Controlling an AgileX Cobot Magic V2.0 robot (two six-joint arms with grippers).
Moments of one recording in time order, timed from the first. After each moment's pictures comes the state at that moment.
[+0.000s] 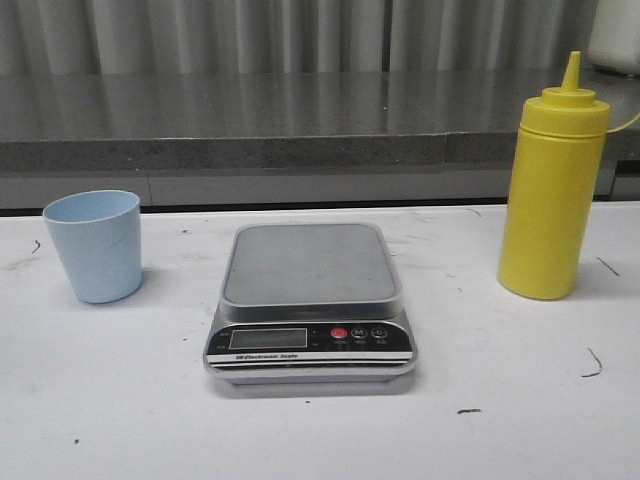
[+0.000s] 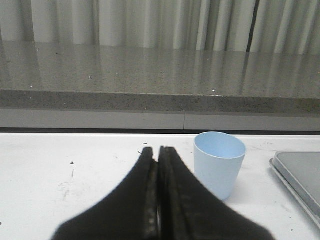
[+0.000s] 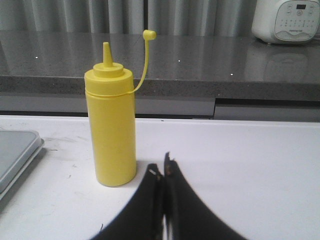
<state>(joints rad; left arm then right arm) -0.06 -0.01 0.01 -0.01 0.08 -0.05 0.02 -0.01 0.03 0.03 0.08 0.01</state>
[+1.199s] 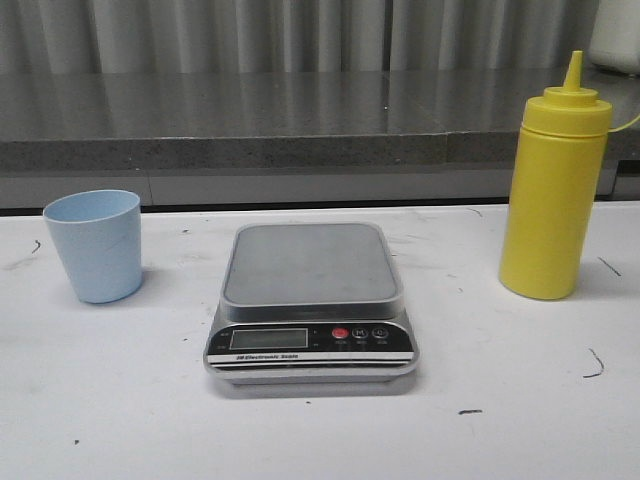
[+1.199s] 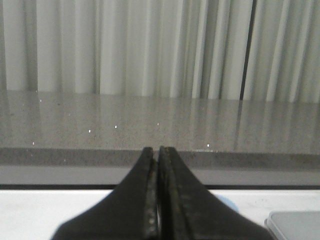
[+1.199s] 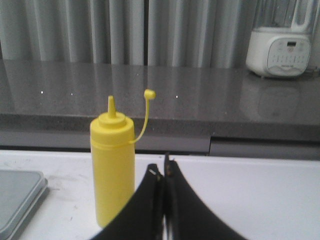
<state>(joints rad) -0.06 -0.01 -0.12 -0.01 0.04 -0.05 0.02 -0.01 -0.15 0.02 0.16 0.01</state>
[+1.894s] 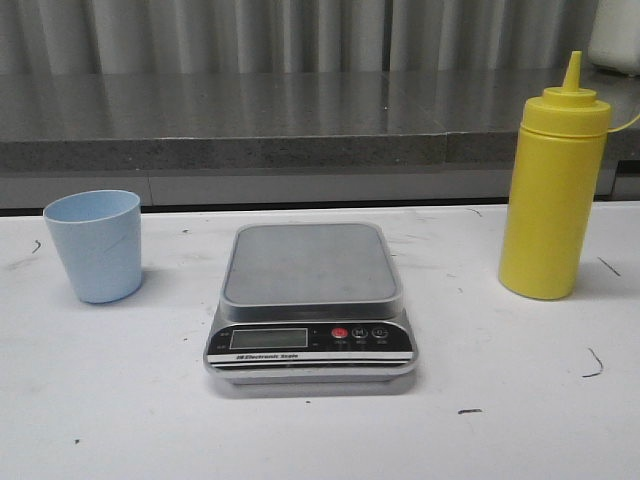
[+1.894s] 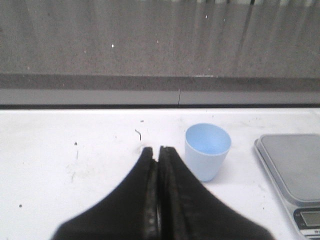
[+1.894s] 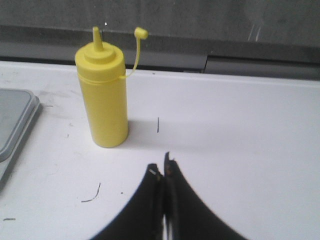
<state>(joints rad) -0.06 0.33 -0.52 -0.01 0.56 -0.05 0.02 0.37 -0.51 -0.02 0.61 0.01</state>
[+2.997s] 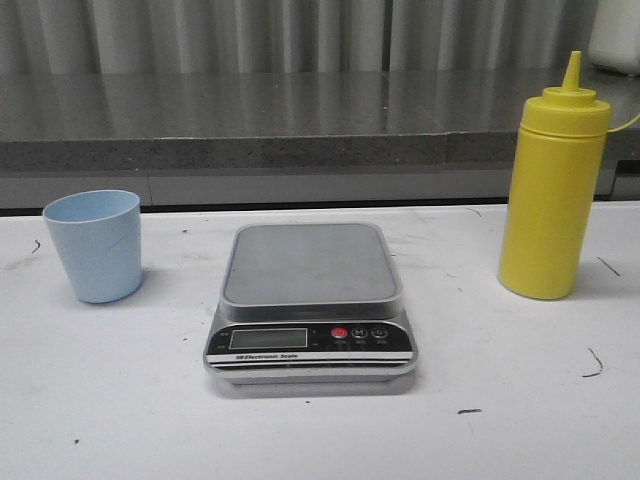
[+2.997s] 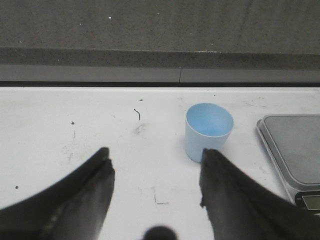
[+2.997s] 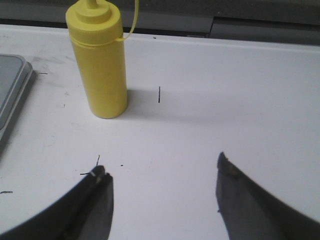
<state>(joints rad) -0.06 0.42 -0.54 -0.02 0.58 -0.05 0.02 0.43 -0.51 -0.02 0.66 0.01</state>
